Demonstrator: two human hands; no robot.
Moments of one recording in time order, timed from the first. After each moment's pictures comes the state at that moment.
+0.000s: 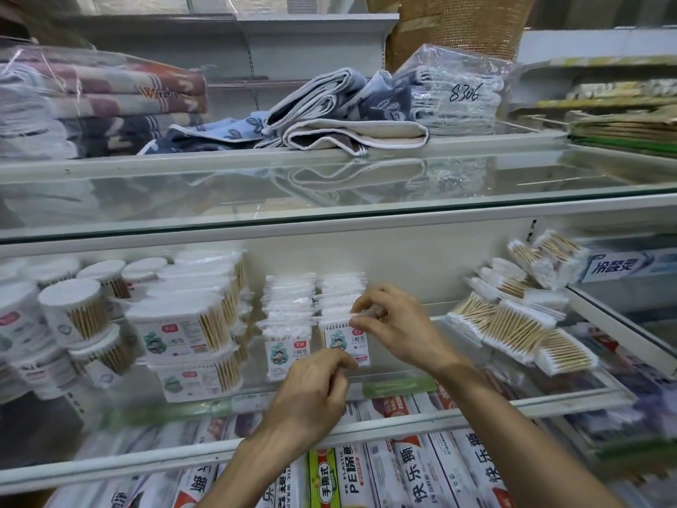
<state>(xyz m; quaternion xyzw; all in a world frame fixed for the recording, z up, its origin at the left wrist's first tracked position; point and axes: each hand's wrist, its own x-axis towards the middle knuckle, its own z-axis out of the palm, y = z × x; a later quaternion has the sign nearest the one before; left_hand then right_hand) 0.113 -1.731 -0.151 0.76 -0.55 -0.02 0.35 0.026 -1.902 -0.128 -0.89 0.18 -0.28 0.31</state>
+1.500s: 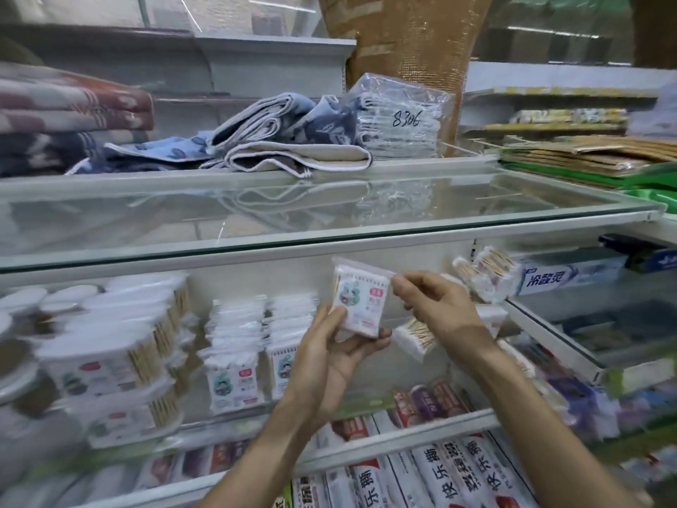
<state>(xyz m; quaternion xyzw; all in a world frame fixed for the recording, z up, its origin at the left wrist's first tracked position) 0.057 -1.813 -0.098 0.30 -0.25 -0.48 0.78 -0.068 -1.935 -0.073 -0.72 0.26 -0.42 0.48</state>
